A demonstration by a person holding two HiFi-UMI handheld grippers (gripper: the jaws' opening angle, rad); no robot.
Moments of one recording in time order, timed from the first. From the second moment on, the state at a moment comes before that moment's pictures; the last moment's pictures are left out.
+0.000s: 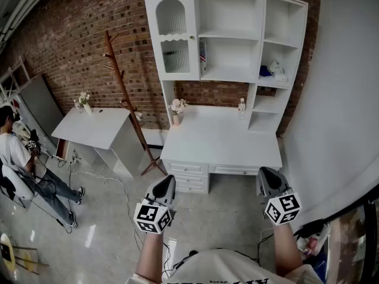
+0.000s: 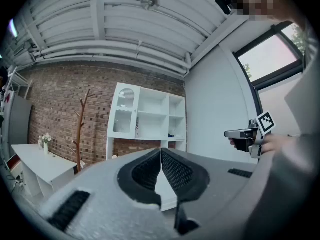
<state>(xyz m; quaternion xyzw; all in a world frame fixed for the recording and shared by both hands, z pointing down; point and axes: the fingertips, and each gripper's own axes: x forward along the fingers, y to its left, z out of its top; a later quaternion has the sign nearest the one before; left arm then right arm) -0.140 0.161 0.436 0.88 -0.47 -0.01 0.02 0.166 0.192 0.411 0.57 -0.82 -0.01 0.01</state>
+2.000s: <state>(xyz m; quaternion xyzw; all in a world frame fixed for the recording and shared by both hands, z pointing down) -0.087 0.173 0.458 0.85 -0.52 0.00 0.04 0.217 0.166 0.437 0.53 -0.85 0.01 0.01</state>
